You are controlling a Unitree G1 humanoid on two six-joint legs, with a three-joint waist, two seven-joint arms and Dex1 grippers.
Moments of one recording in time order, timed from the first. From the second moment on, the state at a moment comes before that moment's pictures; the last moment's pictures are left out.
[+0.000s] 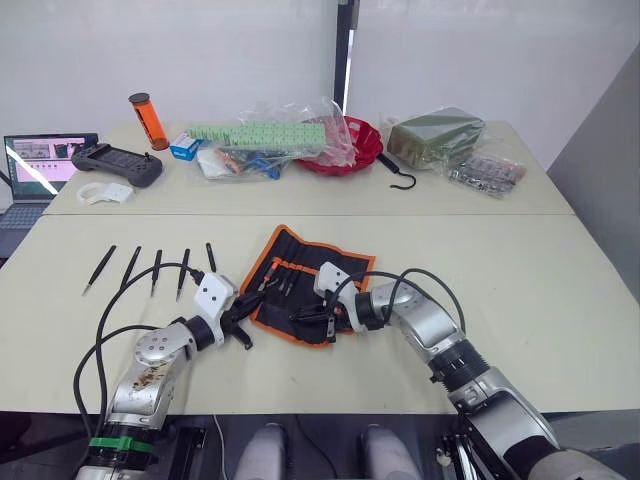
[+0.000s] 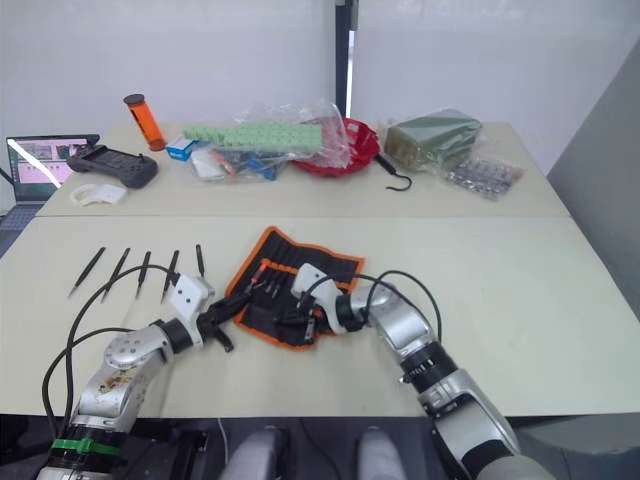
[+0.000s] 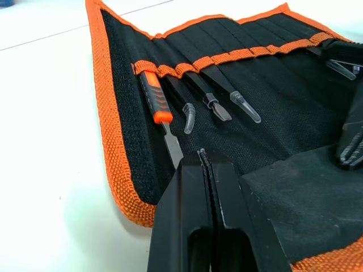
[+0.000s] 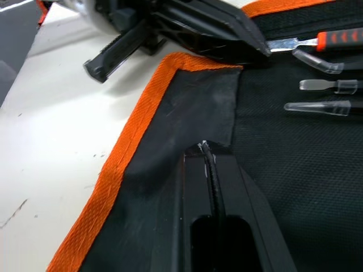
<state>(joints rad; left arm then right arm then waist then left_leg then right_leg) -0.10 0.48 0.01 0.02 -0.26 0.15 -0.70 -0.59 -0.27 0.44 0.27 0.19 0.36 1.06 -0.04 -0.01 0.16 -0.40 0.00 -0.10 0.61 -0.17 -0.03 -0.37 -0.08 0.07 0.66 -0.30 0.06</state>
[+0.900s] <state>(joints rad) -0.51 0.54 -0.06 0.55 -0.18 -0.09 -1.03 -0.47 -0.44 0.27 -0.20 0.42 0.77 1.08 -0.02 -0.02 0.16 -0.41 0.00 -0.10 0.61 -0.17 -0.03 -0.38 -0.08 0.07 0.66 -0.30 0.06</state>
